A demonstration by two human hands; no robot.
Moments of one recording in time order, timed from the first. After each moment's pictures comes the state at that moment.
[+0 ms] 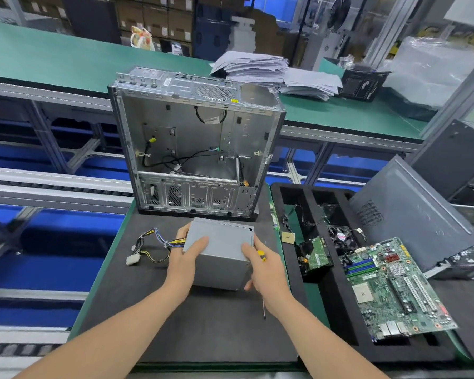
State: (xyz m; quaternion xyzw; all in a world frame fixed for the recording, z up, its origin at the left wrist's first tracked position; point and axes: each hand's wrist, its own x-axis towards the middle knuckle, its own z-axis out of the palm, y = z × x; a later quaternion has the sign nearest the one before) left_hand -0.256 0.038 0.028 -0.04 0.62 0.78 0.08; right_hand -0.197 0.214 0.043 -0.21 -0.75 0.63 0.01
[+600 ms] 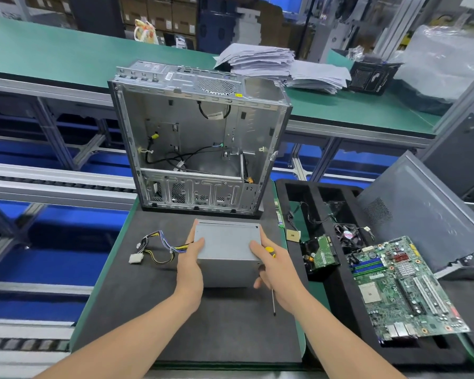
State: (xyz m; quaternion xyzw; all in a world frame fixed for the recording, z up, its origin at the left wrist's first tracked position) left_hand -0.240 0.052 0.031 -0.11 0.54 0.83 0.10; right_hand -0.200 0.230 0.059 -0.16 -0.72 0.68 -0.04
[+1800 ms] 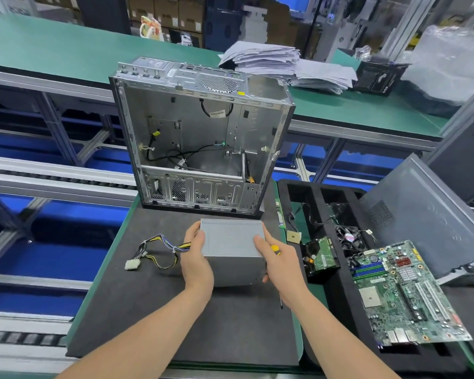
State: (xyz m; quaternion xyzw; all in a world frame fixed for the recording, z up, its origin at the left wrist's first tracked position) left_hand -0.246 0.079 0.034 -0.16 0.54 0.83 -0.02; right_hand -0.208 0.250 0.046 -0.16 -0.77 0.61 0.02
